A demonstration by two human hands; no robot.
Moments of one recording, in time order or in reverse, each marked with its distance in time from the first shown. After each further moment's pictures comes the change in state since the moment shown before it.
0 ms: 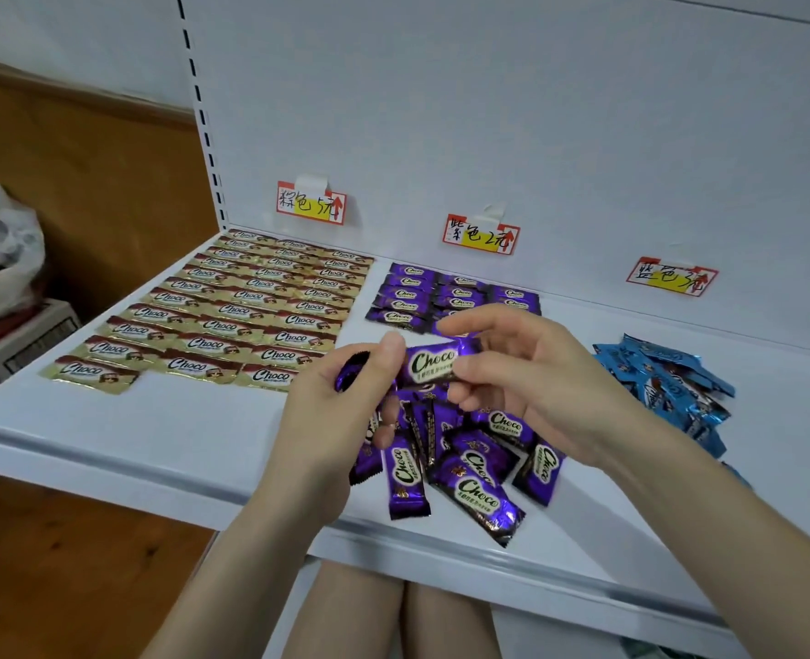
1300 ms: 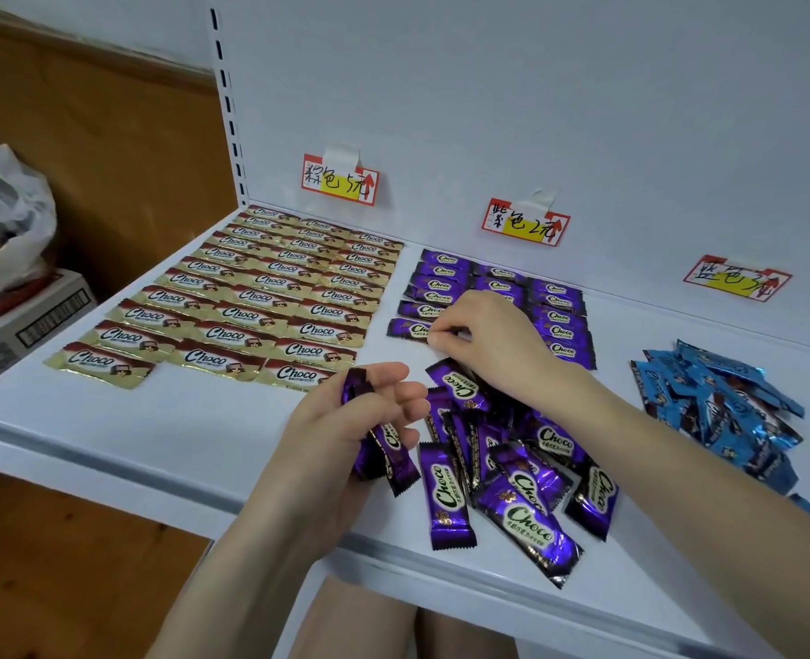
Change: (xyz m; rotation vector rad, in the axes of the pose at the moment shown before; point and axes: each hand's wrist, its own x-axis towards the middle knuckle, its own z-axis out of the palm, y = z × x) left_hand 0.014 -0.009 -0.029 -0.262 -0.006 -0.273; right_hand 0.115 0.062 -0.008 -1.155 0.084 -0.315
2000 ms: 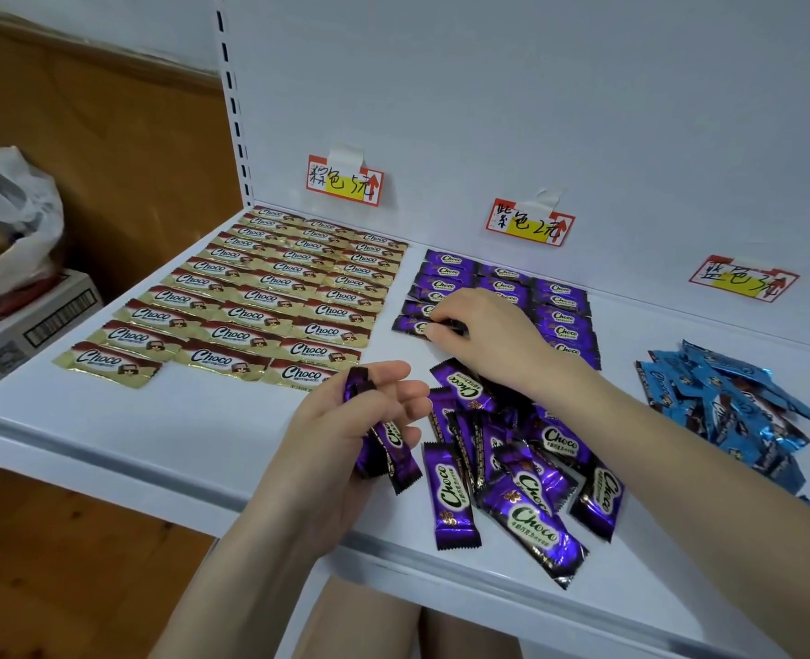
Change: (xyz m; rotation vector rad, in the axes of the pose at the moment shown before) left_hand 0.000 0.002 0.000 -0.021 0.004 0.007; right_hand 0.008 -0.001 0.001 -0.055 -0.054 -0.012
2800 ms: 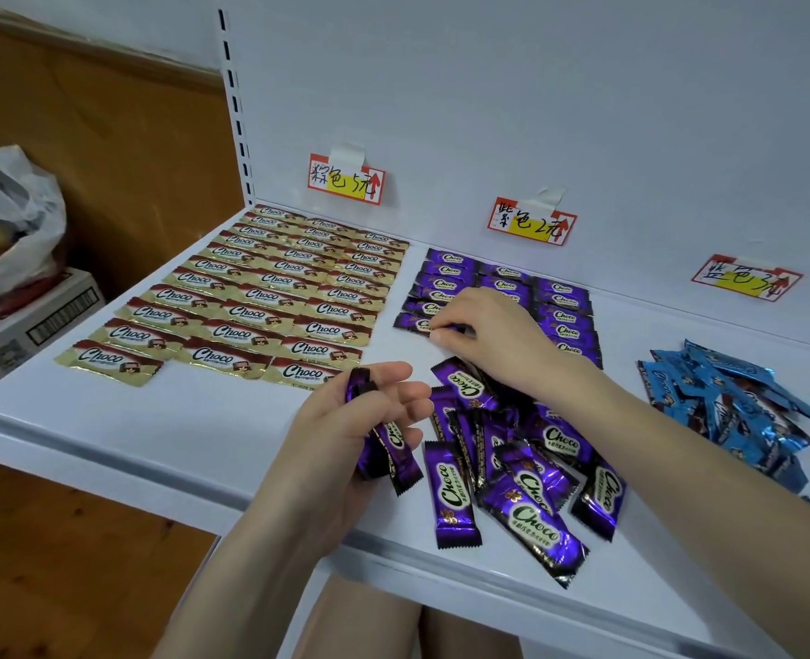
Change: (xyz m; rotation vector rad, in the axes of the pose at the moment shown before) left_hand 0.000 -0.001 0.000 0.001 0.002 -0.010; right_hand -0.003 0.005 -0.002 0.022 -0.009 -0.075
